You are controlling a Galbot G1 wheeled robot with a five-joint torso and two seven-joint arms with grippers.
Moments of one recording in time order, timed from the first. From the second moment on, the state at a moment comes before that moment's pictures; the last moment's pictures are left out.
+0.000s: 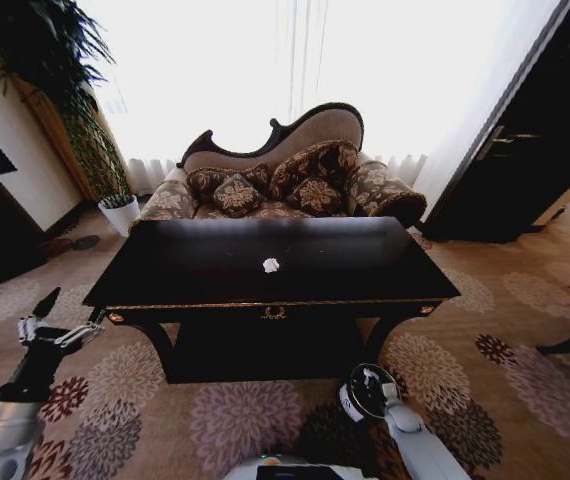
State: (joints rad) left arm 1.72 -1.35 -1.27 -2.19 -0.74 -0.14 0.55; right arm -1.10 1.22 0.46 0.82 0.08 0.00 -0.06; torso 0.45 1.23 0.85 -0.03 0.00
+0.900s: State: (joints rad) left arm 1.74 -1.39 -1.27 -2.24 -0.74 -0.15 0.56; right arm -1.10 1.21 0.46 0.82 0.12 -0.04 -0.09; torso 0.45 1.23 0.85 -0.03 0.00
